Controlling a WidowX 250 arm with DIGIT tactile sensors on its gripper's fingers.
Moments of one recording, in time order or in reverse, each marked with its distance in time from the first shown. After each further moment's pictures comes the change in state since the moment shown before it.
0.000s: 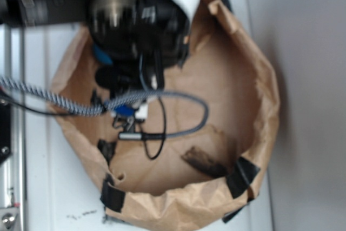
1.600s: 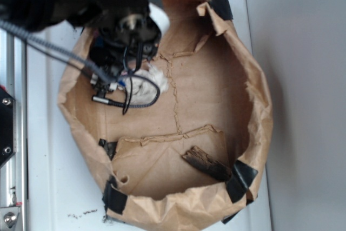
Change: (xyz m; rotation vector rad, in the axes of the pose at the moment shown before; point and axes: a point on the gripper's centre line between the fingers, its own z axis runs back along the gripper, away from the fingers) arm -0.036 0.037 -0.093 0.010 0.197 -0.205
